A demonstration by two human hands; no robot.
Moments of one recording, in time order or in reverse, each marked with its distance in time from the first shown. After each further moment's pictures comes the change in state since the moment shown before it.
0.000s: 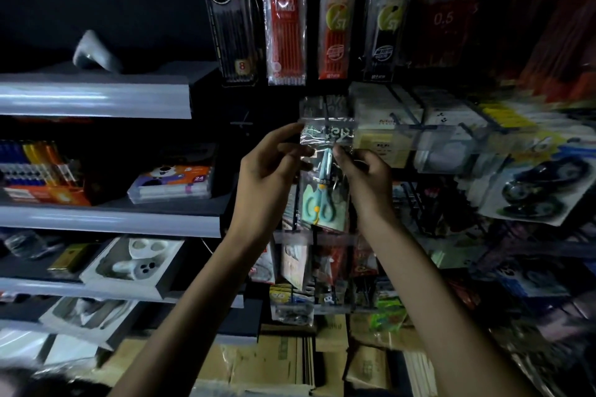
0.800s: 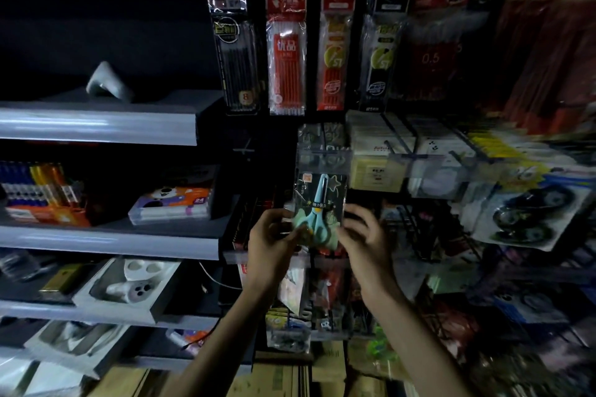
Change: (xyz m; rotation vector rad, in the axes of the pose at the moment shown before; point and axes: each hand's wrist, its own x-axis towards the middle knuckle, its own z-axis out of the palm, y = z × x) left_hand -0.021 -0.095 0.006 -0.006 0.091 -0.294; right_hand -0.049 0.032 -0.030 -0.061 -0.111 0.084
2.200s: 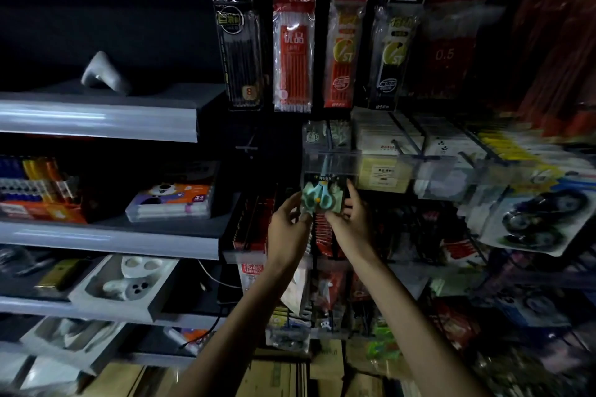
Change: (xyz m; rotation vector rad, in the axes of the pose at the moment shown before) left_hand 0.046 -0.025 0.027 0.123 -0.007 0.034; right_hand 0.070 0.028 0.030 -0.289 0.023 -0.062
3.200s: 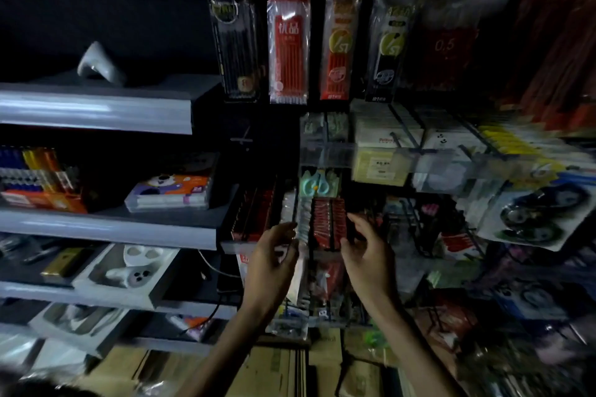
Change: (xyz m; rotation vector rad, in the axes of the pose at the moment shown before) left_hand -0.066 -0.020 -0.035 0.230 -0.047 0.128; right_hand -0.060 0.036 -0.042 -0.216 0.010 -0.160
